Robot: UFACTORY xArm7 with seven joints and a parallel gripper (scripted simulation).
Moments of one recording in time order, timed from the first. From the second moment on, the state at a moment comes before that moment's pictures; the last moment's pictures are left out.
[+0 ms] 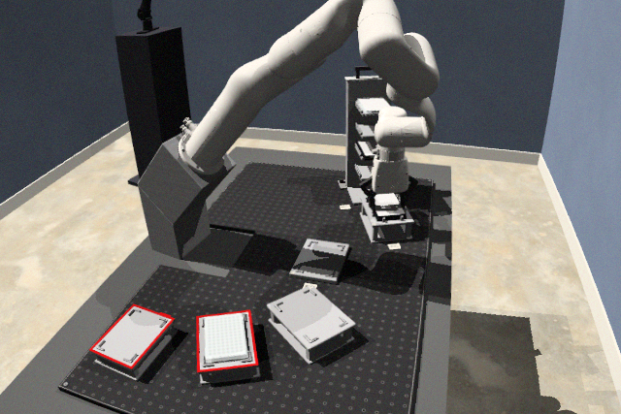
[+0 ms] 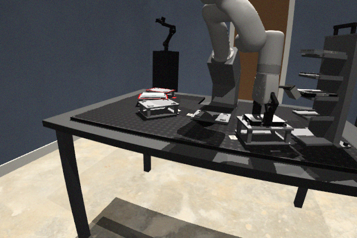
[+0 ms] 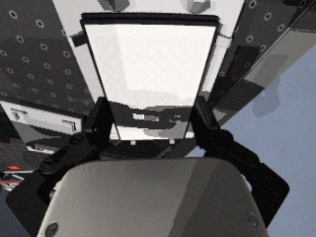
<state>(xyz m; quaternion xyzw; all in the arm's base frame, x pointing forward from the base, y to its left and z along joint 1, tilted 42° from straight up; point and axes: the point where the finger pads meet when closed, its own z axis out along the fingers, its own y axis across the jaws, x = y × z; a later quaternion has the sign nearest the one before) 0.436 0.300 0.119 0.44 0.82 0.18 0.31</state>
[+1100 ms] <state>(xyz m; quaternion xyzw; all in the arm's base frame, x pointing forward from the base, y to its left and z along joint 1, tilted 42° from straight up) 0.423 0.300 0.133 0.44 0.82 0.18 0.31</state>
